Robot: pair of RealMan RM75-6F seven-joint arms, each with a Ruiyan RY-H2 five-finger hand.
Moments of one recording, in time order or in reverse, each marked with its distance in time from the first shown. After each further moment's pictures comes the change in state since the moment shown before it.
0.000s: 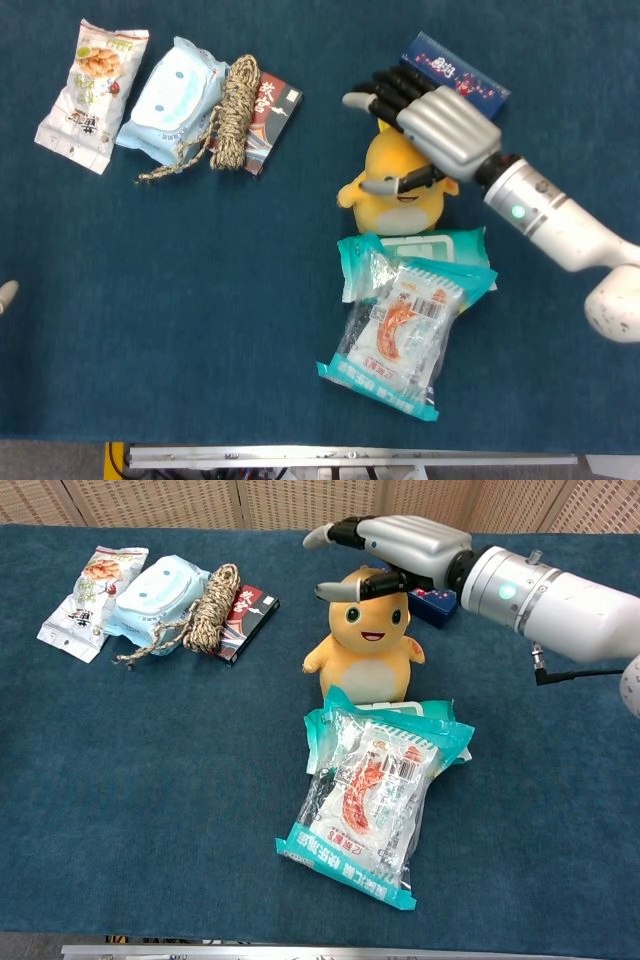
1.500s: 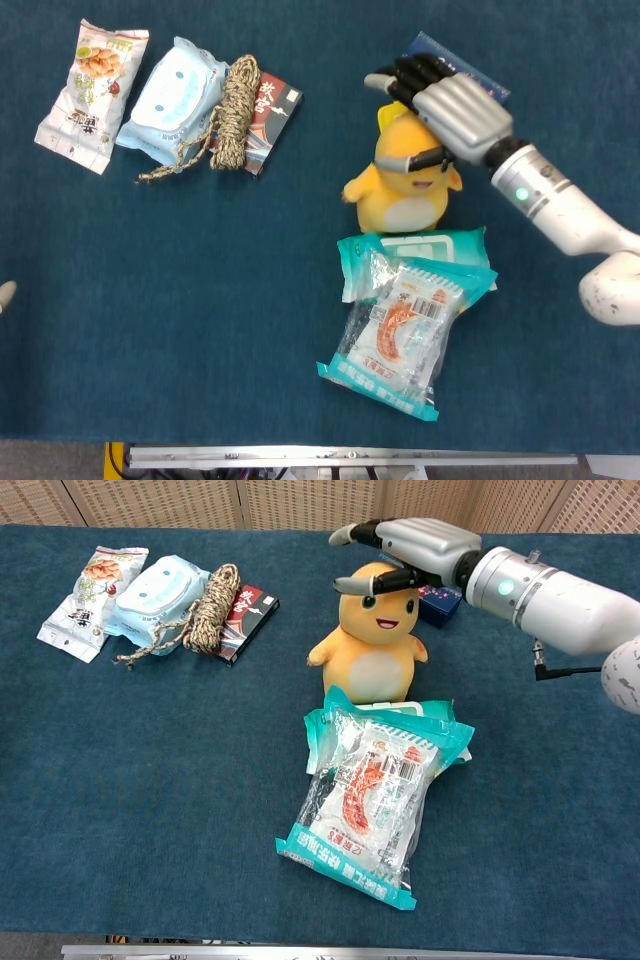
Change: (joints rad) left arm 0.003 -0.003 -0.003 0.009 -0.002 0.000 -0.005; right arm 0.016 -0.045 -0.007 0.140 0.091 -0.024 -0.007
